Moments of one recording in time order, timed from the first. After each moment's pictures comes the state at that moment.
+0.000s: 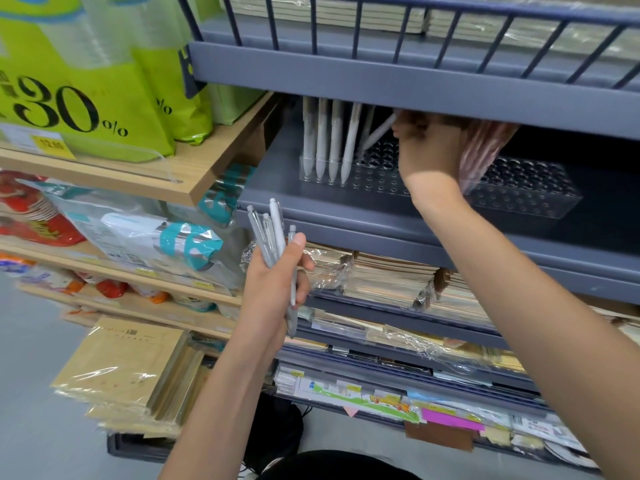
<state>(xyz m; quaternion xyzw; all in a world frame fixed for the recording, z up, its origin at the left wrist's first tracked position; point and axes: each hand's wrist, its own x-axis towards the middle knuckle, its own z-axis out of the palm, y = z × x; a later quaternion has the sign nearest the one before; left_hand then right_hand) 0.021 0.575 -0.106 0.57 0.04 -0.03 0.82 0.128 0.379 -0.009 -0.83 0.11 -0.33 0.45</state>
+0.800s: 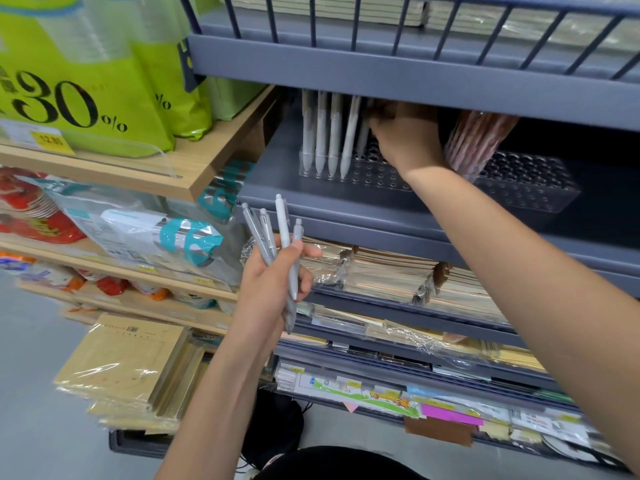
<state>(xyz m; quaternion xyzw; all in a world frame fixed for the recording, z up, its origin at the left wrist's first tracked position) 0.014 0.580 -0.105 0.57 0.01 -0.04 0.82 0.148 0.387 0.002 -0.92 0.05 -0.22 0.33</state>
